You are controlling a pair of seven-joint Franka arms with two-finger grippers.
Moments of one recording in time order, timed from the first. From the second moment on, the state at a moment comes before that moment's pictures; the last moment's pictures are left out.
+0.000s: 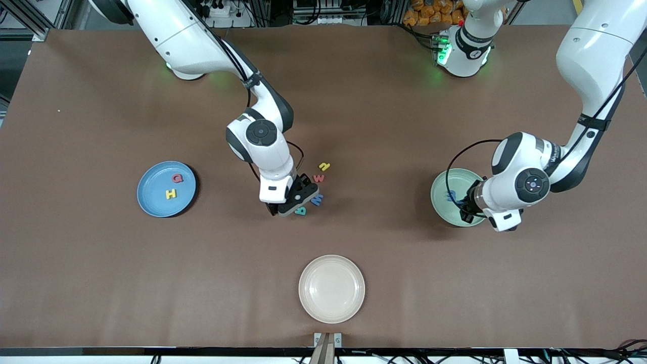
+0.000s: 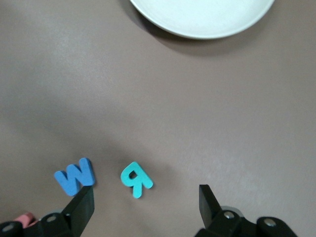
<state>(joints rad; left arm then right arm) 0.38 0.61 -0.63 -1.85 0.37 2.15 -1.57 0.52 0.67 0.12 -1.68 -0.24 2.60 0.07</state>
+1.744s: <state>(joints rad) 0.39 0.60 -0.64 -1.85 0.37 2.15 -1.56 0.55 0.78 0.12 -1.64 -0.26 2.60 0.08</state>
